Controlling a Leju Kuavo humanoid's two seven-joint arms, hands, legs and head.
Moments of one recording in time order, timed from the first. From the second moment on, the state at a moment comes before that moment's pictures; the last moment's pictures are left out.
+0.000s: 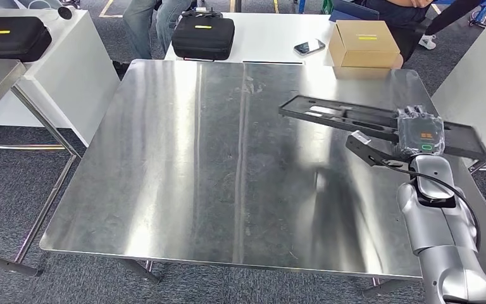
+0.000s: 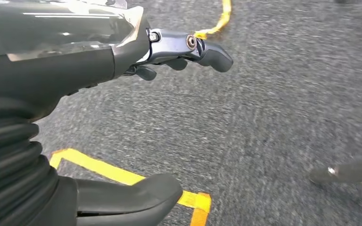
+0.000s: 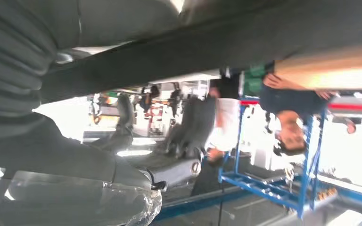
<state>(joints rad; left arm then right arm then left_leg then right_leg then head) -0.10 -0.16 1.37 -0.30 -0.98 0.41 -0.43 -0.66 -0.25 0.06 -0.99 1.45 -0.27 0.02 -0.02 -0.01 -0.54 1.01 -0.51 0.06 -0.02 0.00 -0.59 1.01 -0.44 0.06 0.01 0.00</state>
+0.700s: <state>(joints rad) -0.10 -0.16 1.37 -0.30 -0.97 0.45 -0.38 -0.55 -0.31 -0.09 -1.23 1.11 -0.33 -0.03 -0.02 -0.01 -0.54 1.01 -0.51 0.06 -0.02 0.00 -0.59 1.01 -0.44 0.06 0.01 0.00</state>
